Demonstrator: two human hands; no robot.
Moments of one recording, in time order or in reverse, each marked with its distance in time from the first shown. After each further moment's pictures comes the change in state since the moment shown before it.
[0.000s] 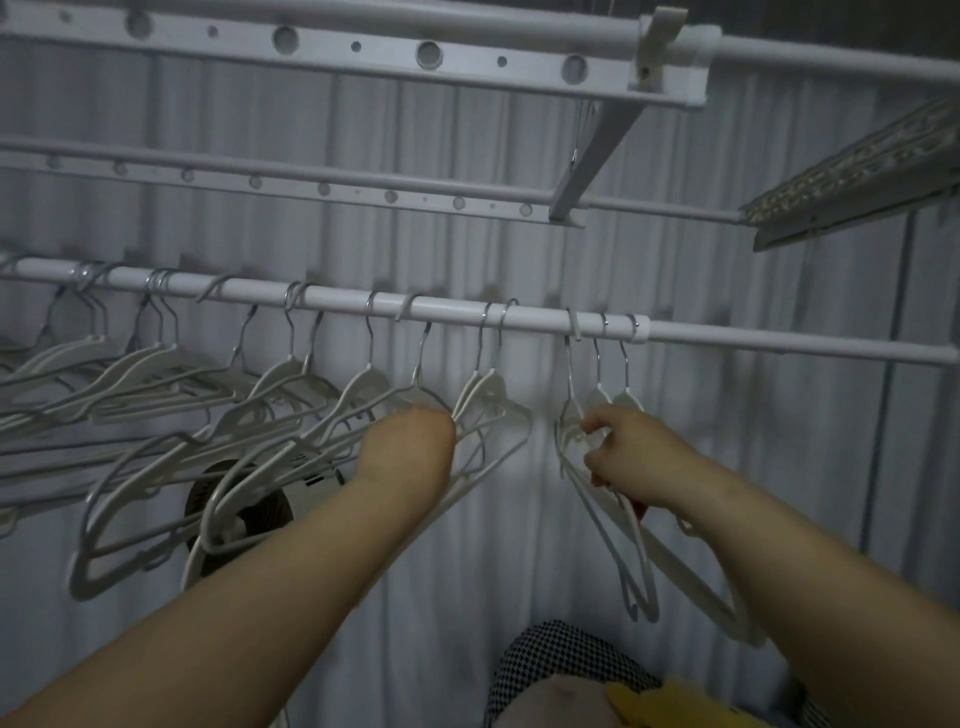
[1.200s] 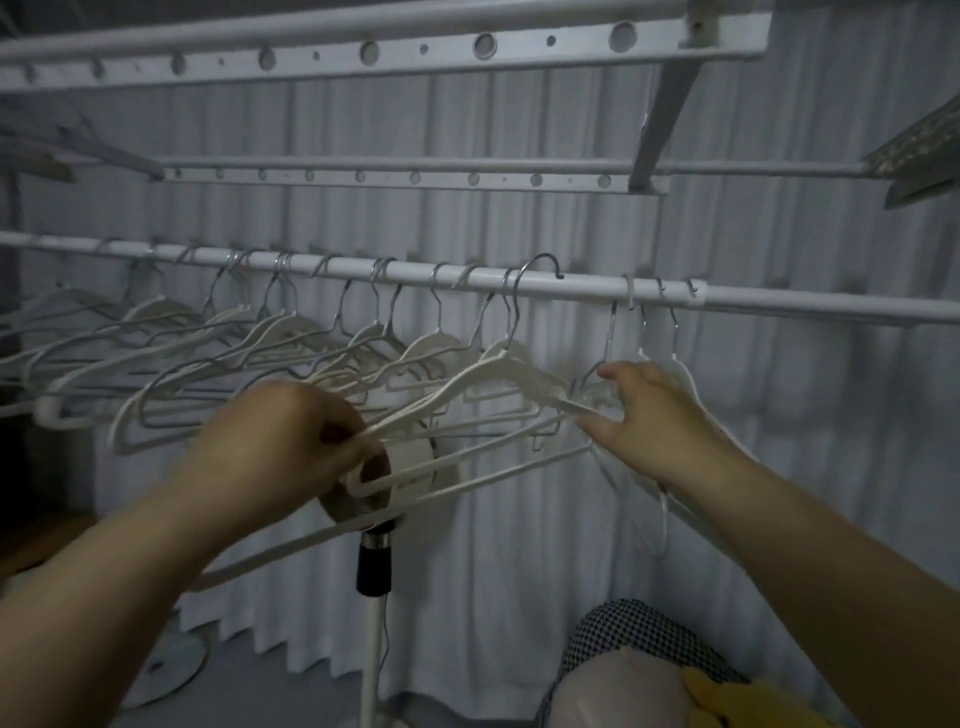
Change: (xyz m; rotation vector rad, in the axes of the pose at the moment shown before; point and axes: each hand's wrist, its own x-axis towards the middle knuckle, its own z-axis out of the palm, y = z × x) left_hand -0.135 -0.047 -0.060 -0.364 0.131 -0.196; right_hand -0.017 0.009 0.006 -0.156 0.104 -0.341
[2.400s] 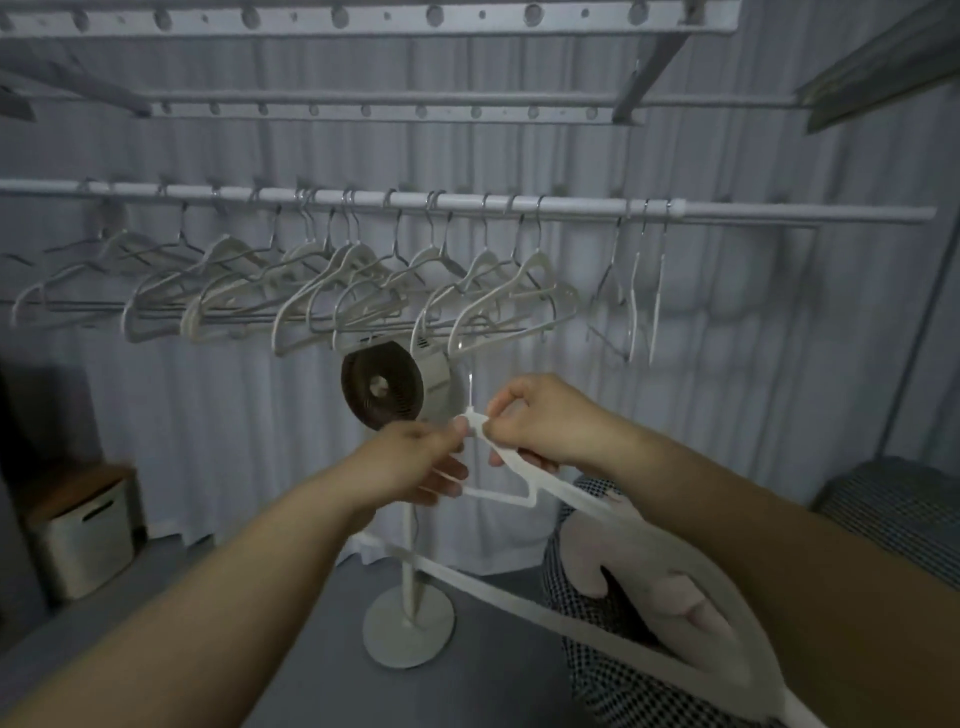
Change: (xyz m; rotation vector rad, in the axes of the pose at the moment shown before) left_hand -0.133 -0.064 -0.035 -0.835 -0.631 -0.301; right_hand -0.169 -0.196 0.026 0.587 -0.401 0.135
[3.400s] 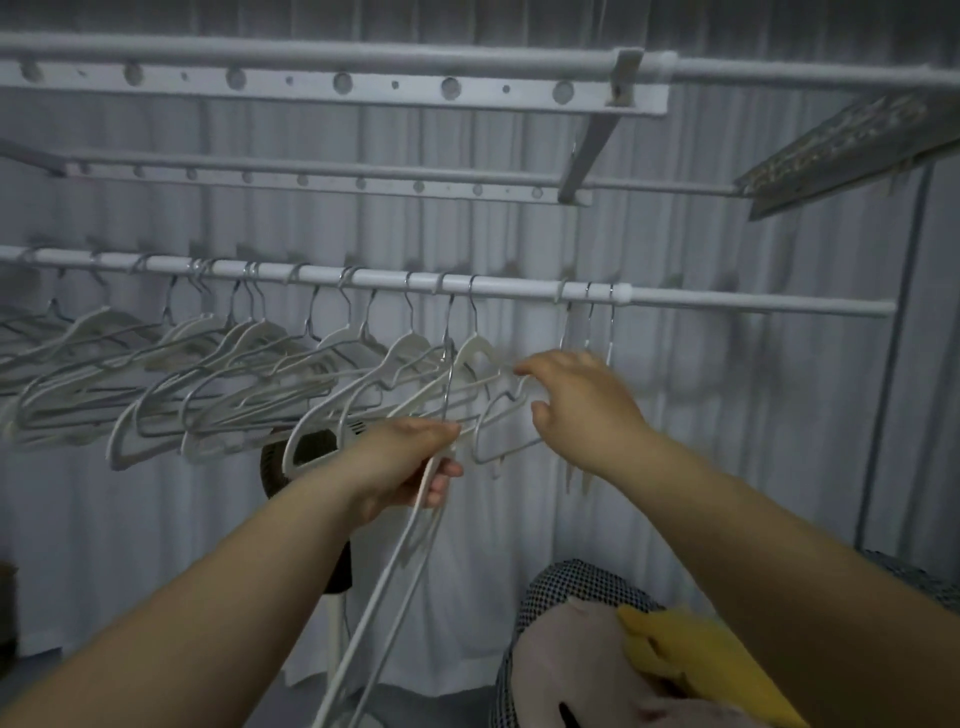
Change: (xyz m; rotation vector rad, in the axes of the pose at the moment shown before) left_hand 0.159 0.075 0.040 -0.360 0.017 0.115; right_hand 0.087 0.051 -0.140 -0.796 0.438 -0.245
